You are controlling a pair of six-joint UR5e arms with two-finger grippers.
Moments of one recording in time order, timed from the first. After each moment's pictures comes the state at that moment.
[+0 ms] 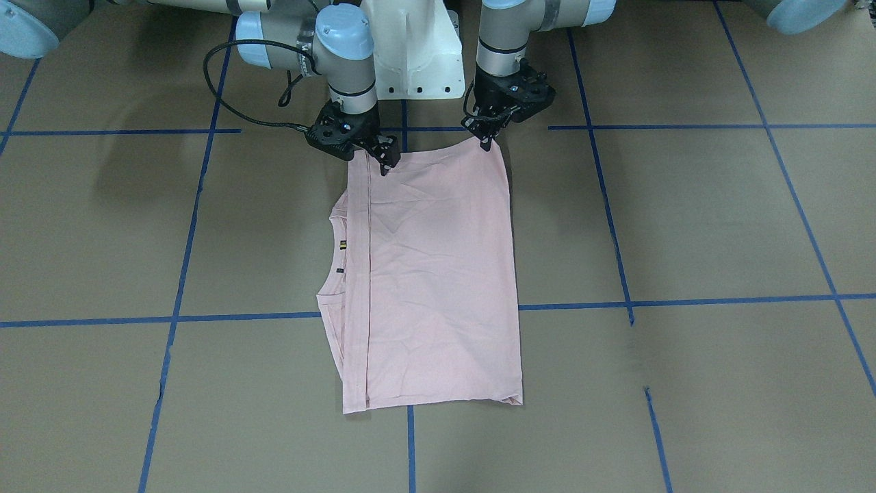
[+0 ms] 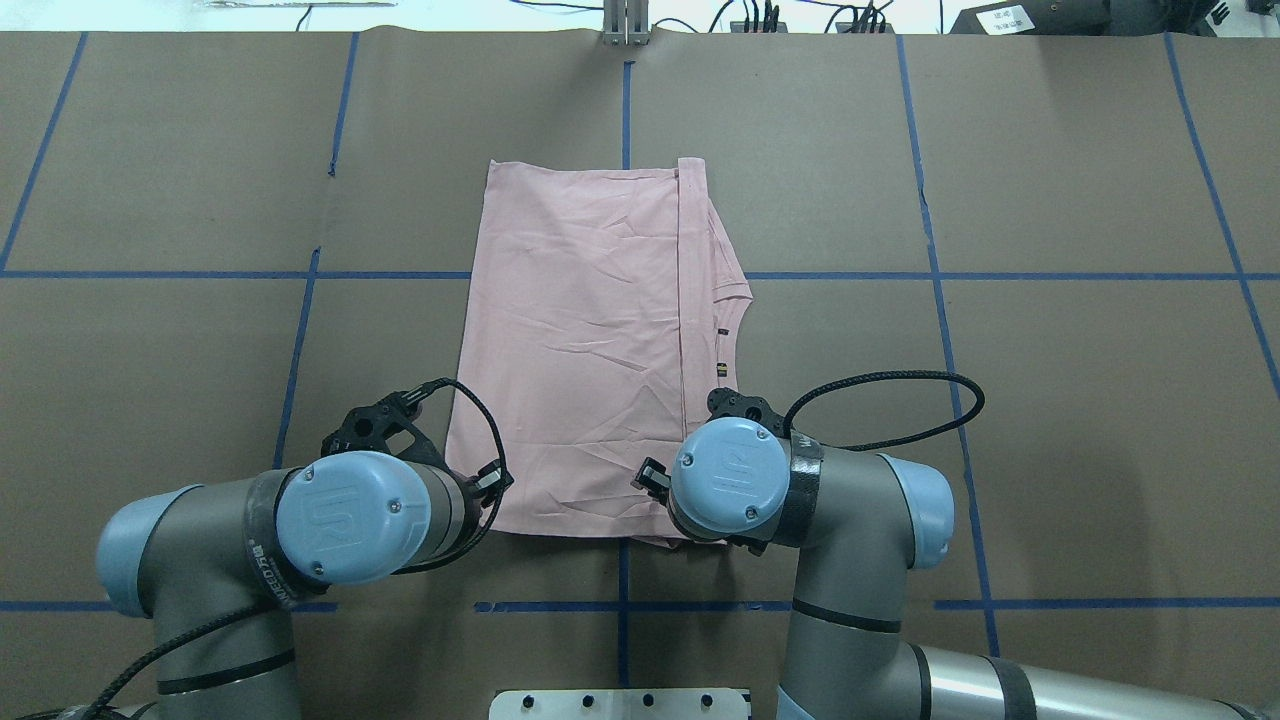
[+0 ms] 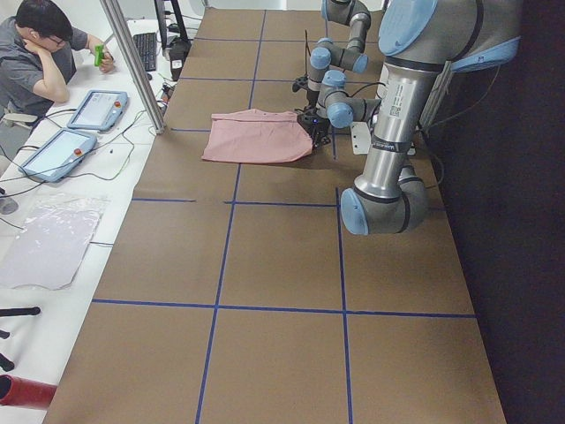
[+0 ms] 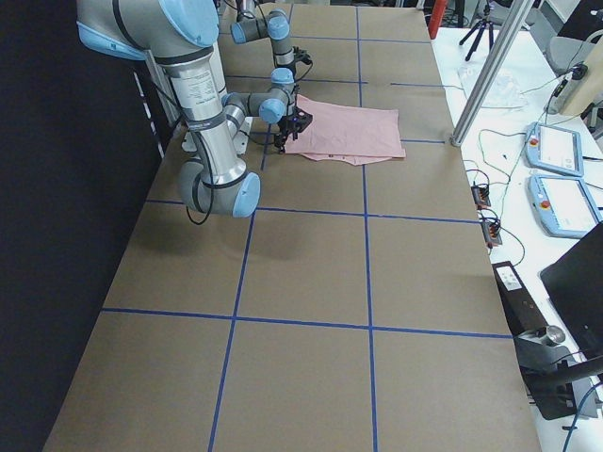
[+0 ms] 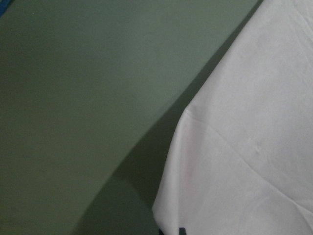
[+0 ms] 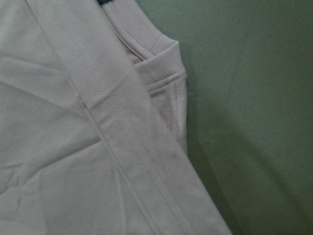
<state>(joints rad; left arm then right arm) -0.28 -1.98 -2.00 -1.54 -1.59 -2.01 0.28 -1.01 1.75 -1.55 1.71 1.89</state>
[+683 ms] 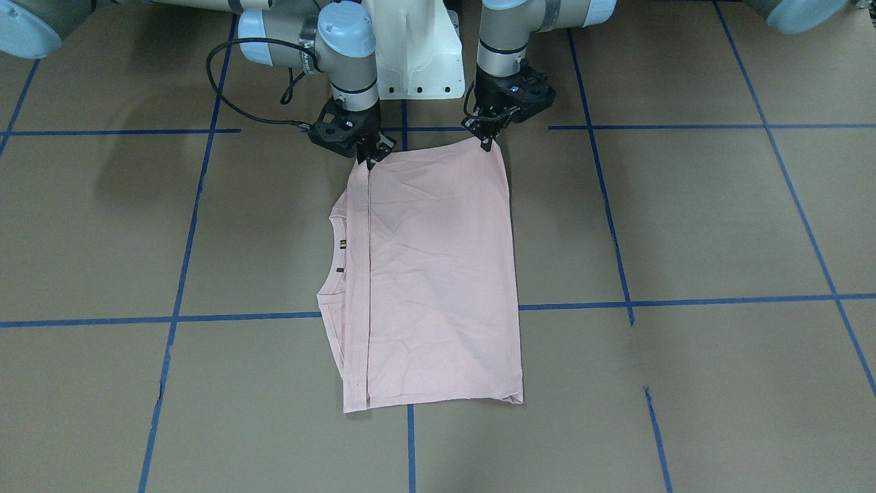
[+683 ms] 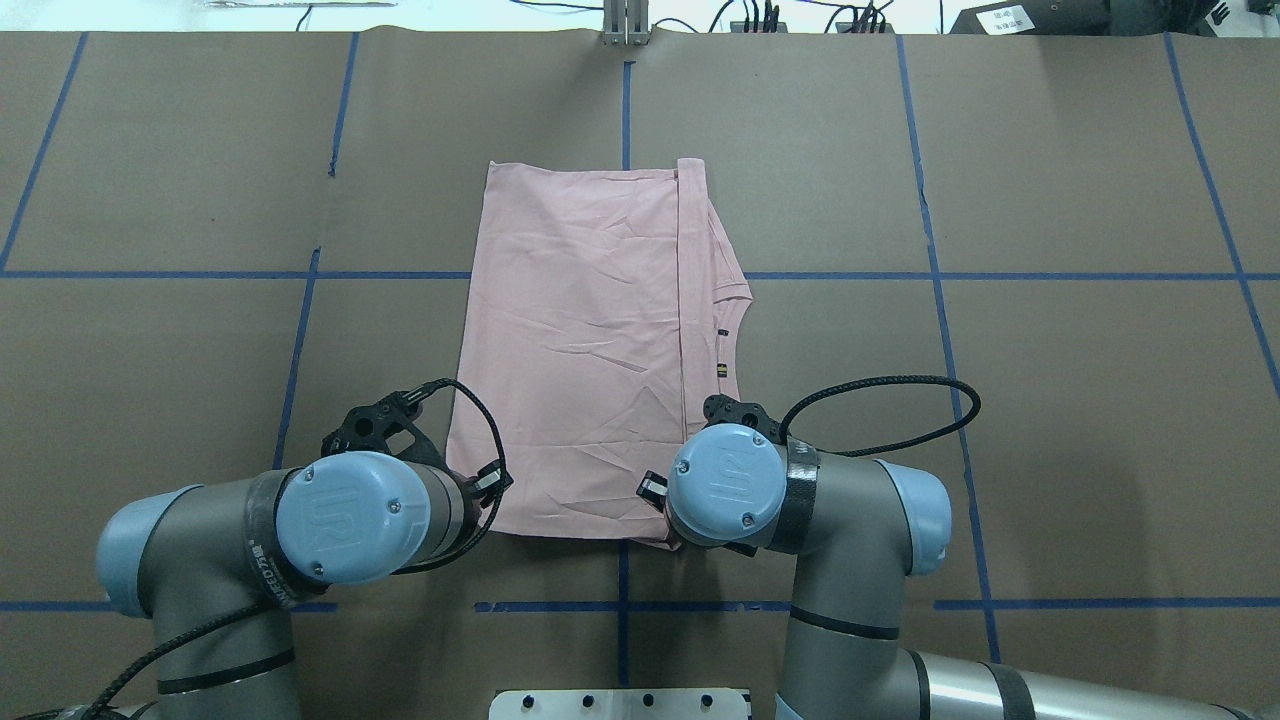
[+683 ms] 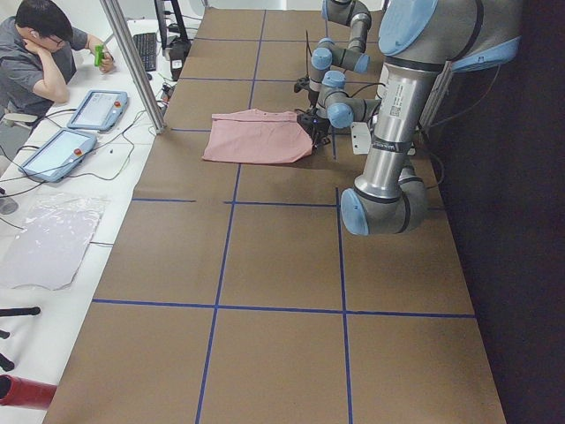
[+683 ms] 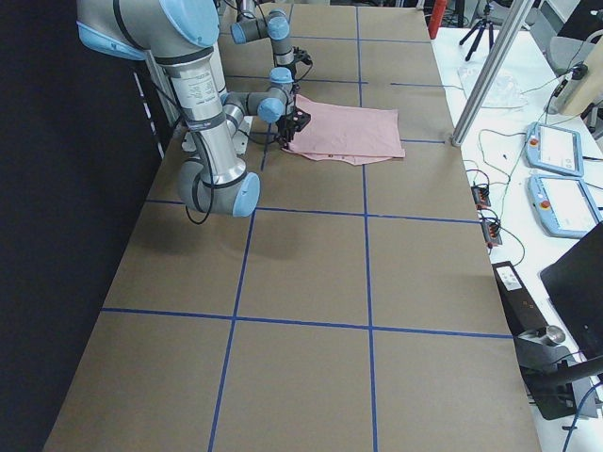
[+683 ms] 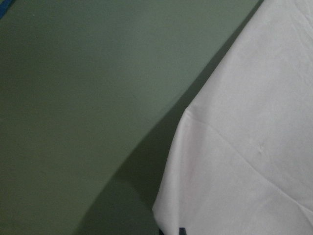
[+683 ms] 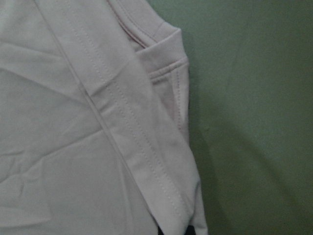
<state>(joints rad) -0.28 -1.98 -2.00 -1.54 -1.59 -2.00 0.27 -1.00 1.75 -1.56 1.71 1.88</state>
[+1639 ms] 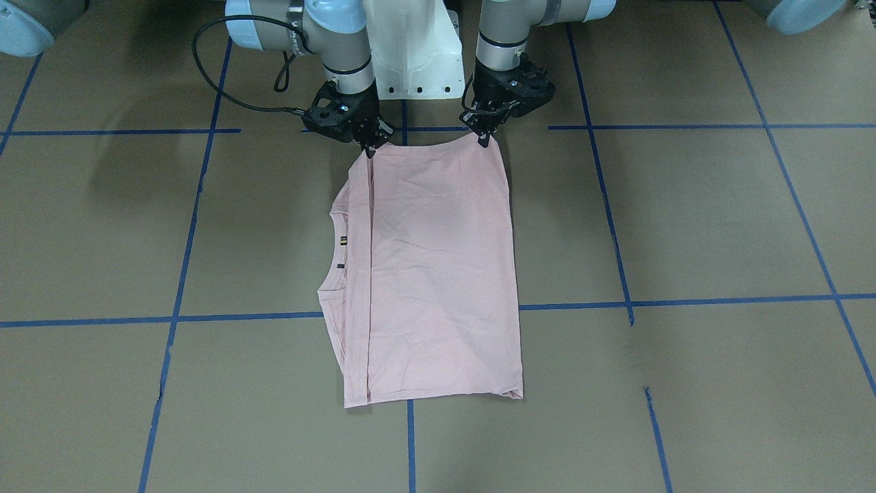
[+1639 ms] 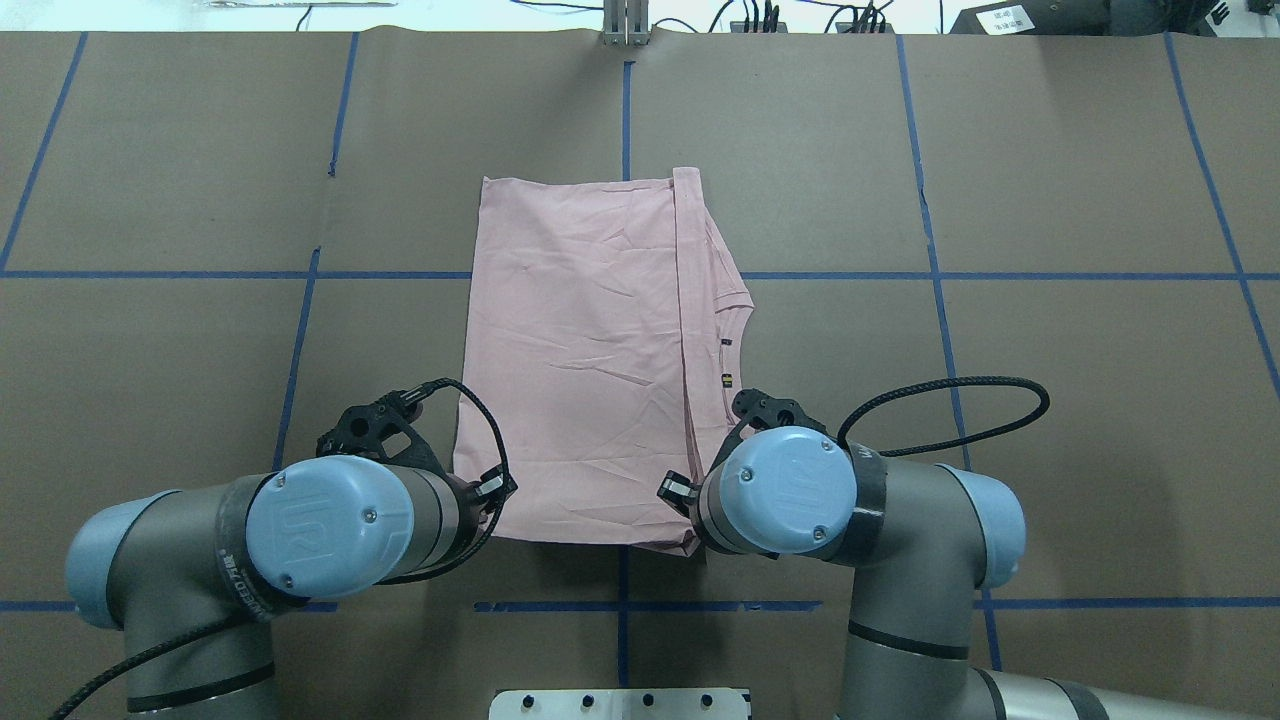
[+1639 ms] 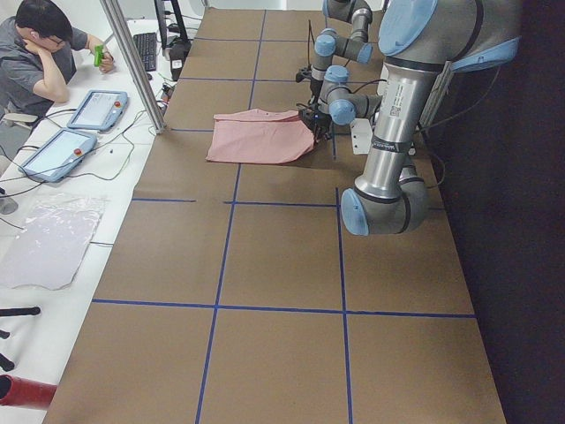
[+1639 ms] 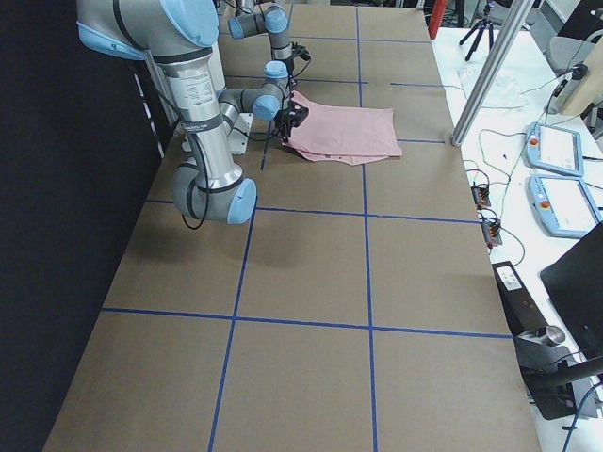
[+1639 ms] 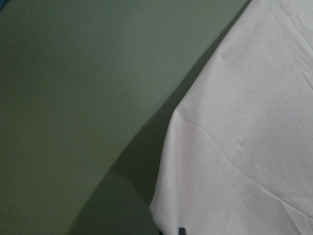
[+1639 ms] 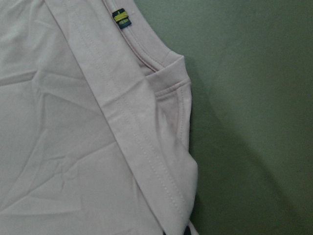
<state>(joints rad) -0.27 -1.98 -2.07 -1.54 -1.60 -1.97 0.27 -1.09 1.91 -1.55 1.70 1.88</state>
